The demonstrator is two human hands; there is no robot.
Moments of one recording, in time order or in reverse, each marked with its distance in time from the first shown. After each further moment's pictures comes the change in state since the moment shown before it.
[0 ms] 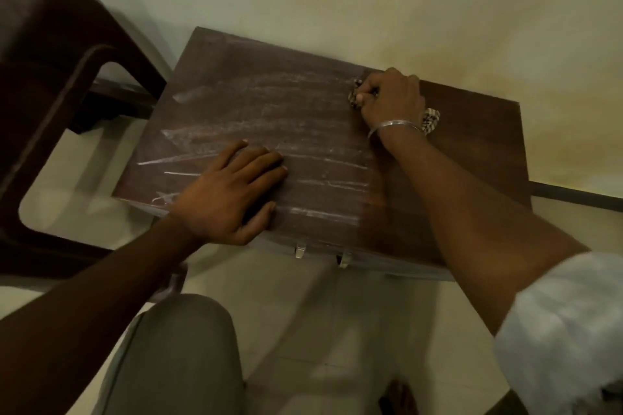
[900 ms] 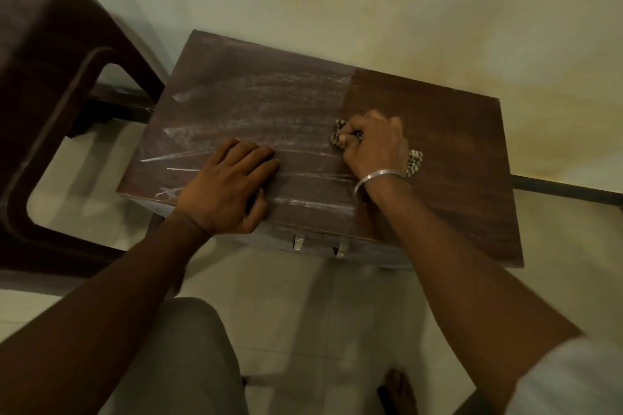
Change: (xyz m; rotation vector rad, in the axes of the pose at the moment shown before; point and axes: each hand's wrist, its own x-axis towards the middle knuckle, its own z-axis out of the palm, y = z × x) left_hand -0.001 0.006 -0.006 0.029 -0.058 -0.098; right_hand -0.080 0.001 0.008 0.027 0.076 -0.045
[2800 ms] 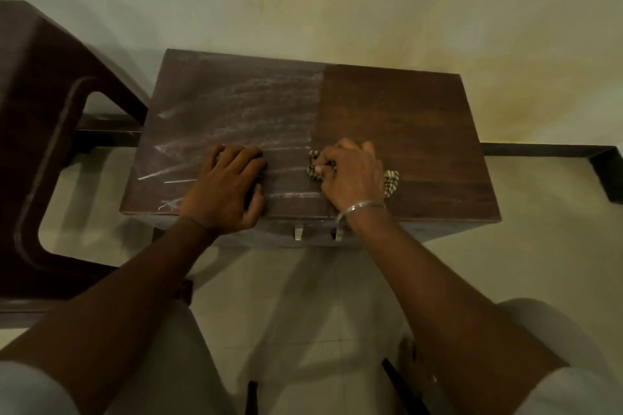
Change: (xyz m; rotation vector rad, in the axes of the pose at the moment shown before) left_hand -0.001 0.000 0.000 -0.107 0.069 -0.024; right_hand -0.074 -0.023 -0.006 -0.051 -0.050 0.068
